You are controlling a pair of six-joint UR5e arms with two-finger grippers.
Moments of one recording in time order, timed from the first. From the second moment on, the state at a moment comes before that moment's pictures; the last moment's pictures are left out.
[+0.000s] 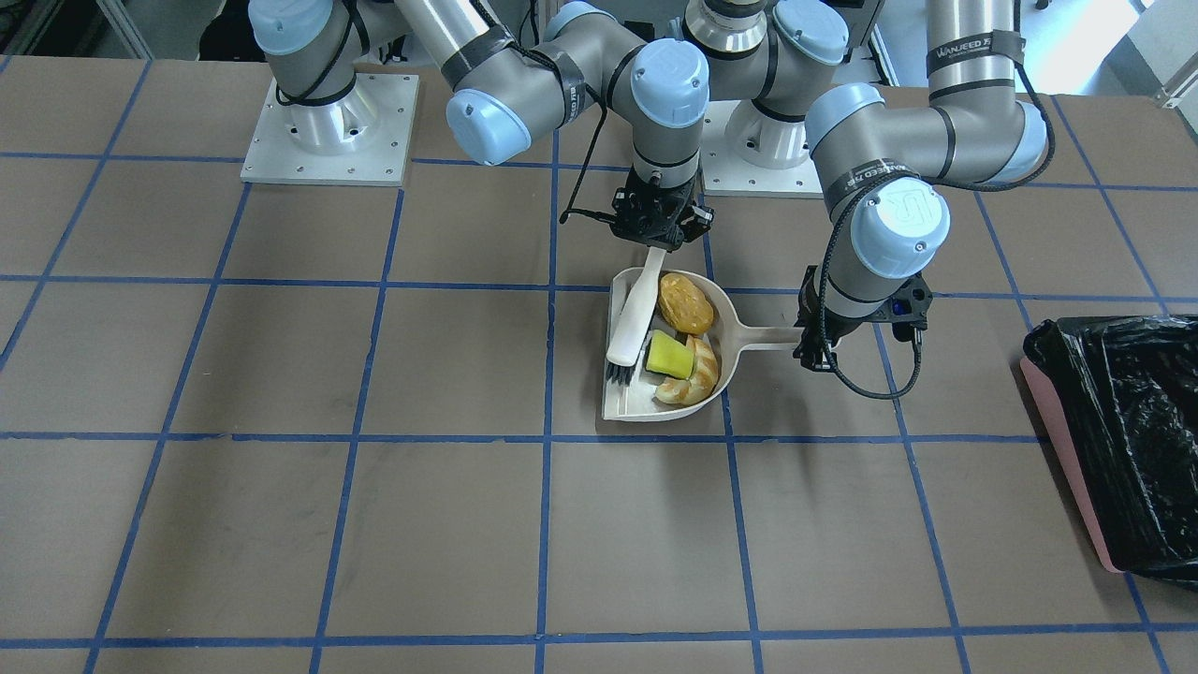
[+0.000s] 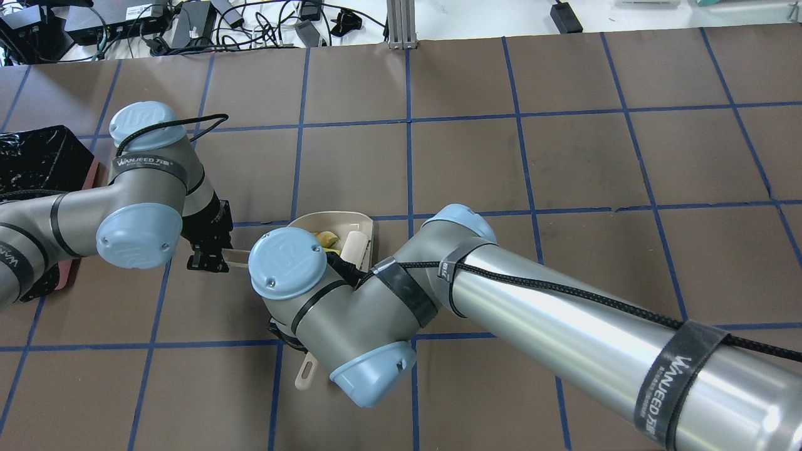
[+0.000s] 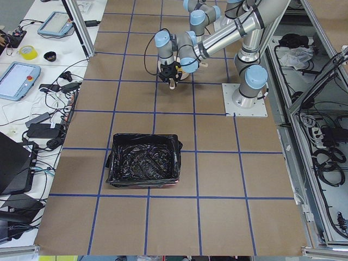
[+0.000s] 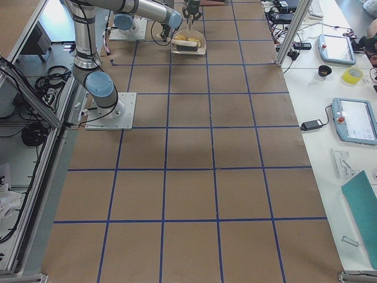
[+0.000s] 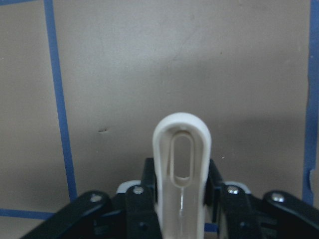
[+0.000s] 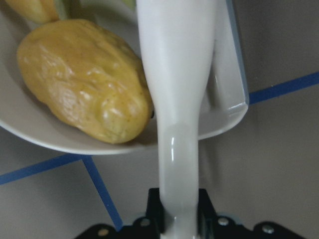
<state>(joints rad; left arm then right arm) -1.43 -1.73 -2.04 -1.11 1.66 -1.34 2.34 -1.21 1.82 -2.17 -1.40 1.10</state>
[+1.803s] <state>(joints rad) -1.09 -1.87 -1.67 -1.23 1.53 -0.88 1.56 -1.43 1.83 -1.78 -1.65 0.06</state>
